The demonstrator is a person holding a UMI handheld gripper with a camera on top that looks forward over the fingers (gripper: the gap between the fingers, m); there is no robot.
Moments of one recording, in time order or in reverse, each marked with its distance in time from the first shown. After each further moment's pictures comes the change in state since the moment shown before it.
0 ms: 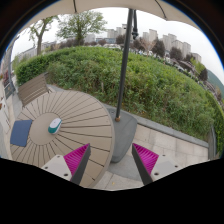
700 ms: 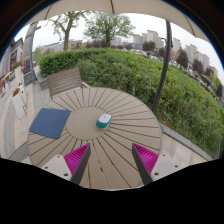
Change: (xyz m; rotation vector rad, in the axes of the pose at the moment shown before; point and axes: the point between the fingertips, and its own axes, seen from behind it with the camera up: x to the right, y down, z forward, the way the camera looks) arm -0.204 0.028 -0.046 0.052 -0.226 -0.156
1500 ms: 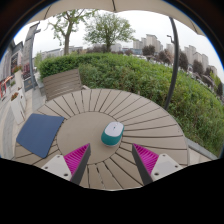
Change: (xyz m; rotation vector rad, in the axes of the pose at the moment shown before) arm -0.042 -0.019 0.156 0.076 -0.024 0.024
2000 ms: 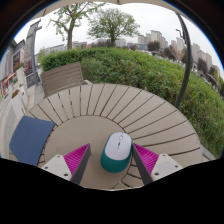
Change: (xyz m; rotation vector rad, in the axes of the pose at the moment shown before) arm -0.014 -0.016 0.102 -0.060 -0.052 -0.017
